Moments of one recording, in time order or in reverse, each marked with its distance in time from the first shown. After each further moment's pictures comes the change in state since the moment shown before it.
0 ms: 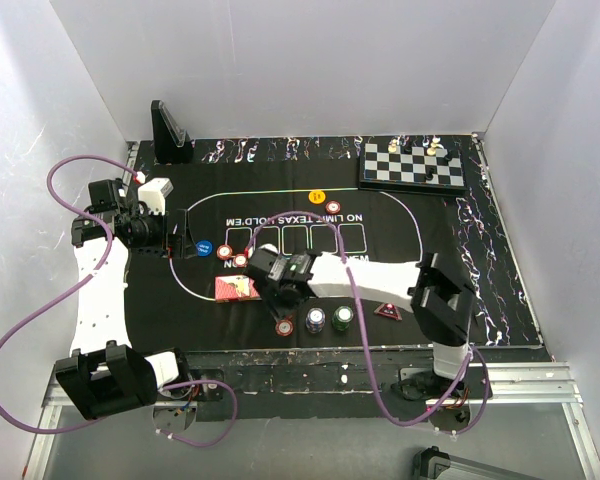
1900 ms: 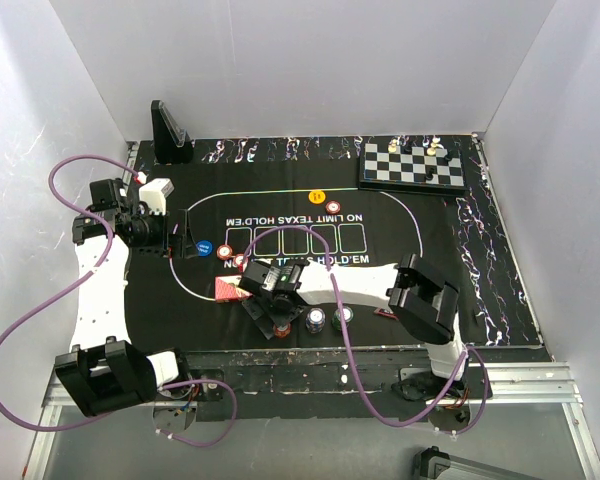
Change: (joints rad) left arm 0.000 0.016 -0.002 0.000 0.003 0.002; right arm 0.008 0.051 -0.019 0.058 -0.044 -0.035
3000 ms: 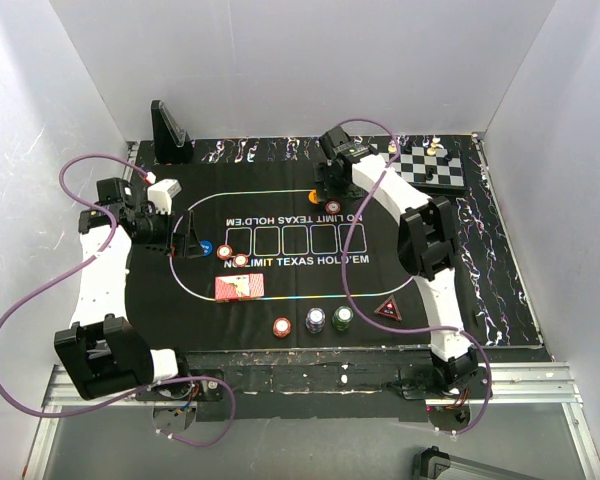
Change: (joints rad) left arm 0.000 0.097 -0.019 0.035 0.100 0.076; right arm -0.748 0.400 0.674 -0.123 0.015 -0.178
